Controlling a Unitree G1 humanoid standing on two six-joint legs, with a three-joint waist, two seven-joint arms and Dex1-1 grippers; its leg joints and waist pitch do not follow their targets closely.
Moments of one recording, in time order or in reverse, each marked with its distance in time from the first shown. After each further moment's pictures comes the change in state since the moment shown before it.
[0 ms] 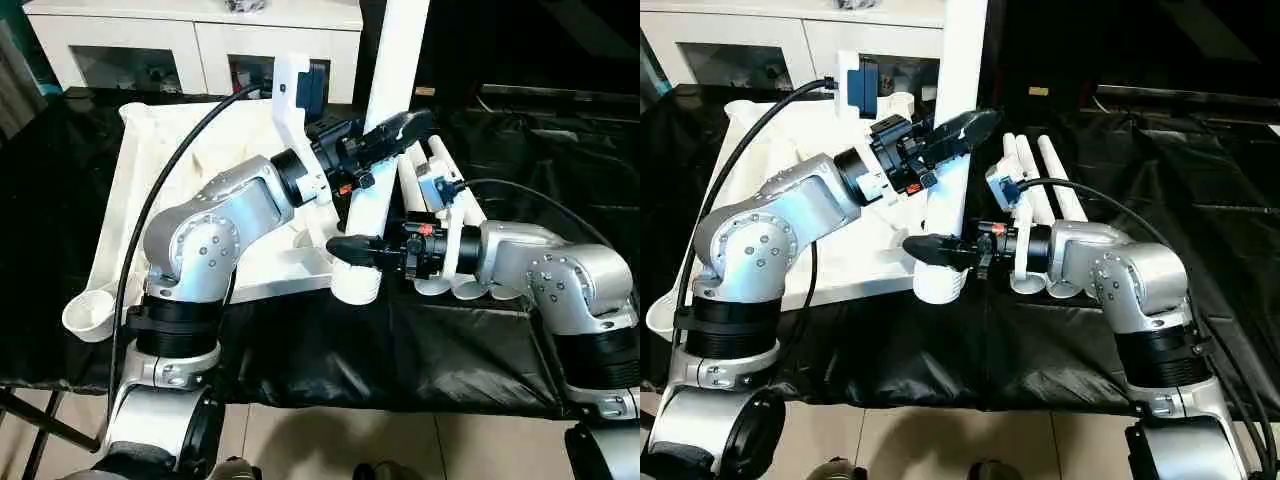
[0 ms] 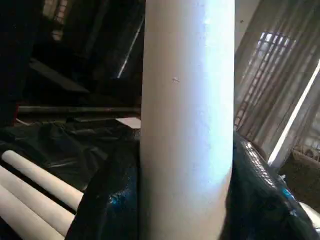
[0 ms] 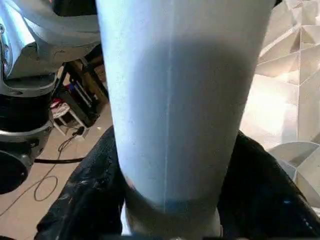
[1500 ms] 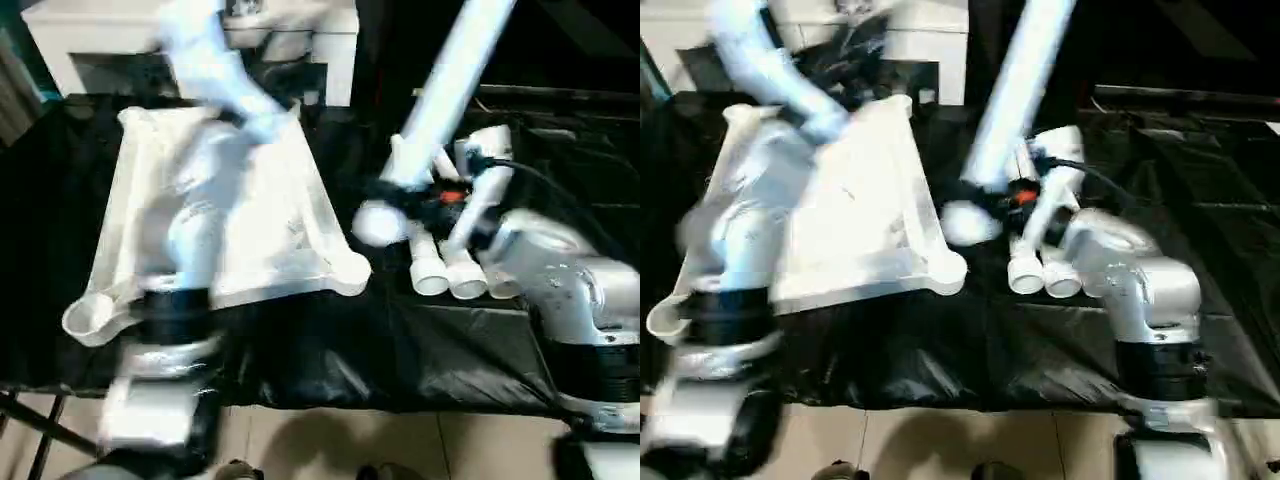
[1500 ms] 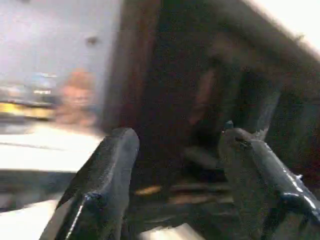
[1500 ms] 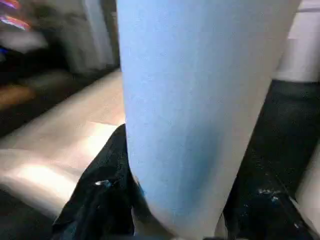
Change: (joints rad) left arm 0.042 0.077 0.075 0.082 0.377 -0.451 0.283; right arm 0.077 0.055 -0.149 -0.042 -0.223 -0.248 -0.417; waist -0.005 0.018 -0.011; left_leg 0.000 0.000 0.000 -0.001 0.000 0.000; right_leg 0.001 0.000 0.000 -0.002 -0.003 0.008
